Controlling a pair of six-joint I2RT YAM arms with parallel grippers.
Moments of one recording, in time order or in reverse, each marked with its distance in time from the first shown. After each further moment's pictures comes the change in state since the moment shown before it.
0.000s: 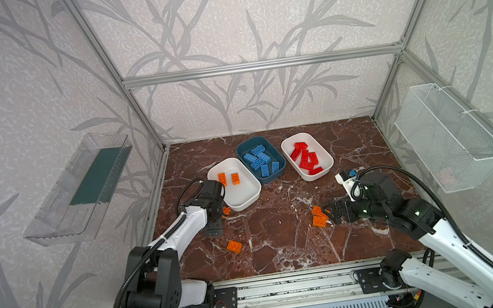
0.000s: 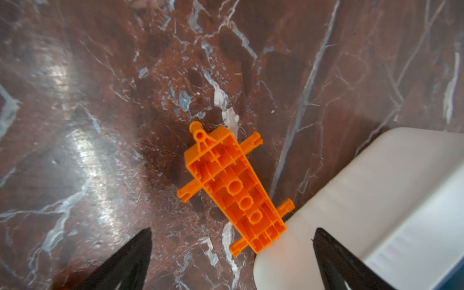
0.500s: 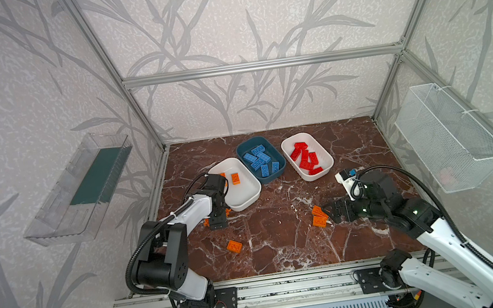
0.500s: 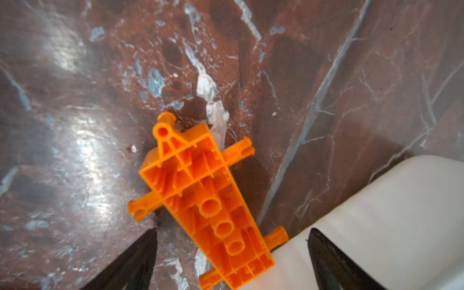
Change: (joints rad) left arm 0.003 0.158 0.084 0.016 0.004 -0.103; right arm -0.033 0.012 -0.014 0.019 -0.019 -0.015
